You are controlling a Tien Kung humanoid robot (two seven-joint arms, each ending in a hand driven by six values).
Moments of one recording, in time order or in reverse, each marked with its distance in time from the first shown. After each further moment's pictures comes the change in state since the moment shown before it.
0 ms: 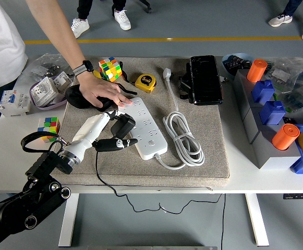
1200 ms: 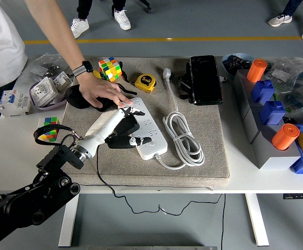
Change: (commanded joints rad) left arm -0.064 -0.024 0.061 -0.023 0.000 -0.022 0.027; right arm -0.001 0.002 0.011 0.005 -0.006 -0.001 0.003
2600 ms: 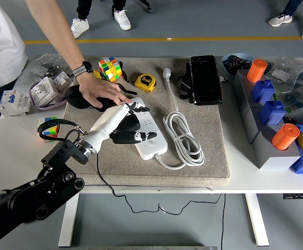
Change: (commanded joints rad) left arm -0.024 -0.012 -0.016 -0.030 -0.029 -0.006 -0.001; right arm -0.005 -0.002 -0.008 0.000 -0.001 0.000 0.001
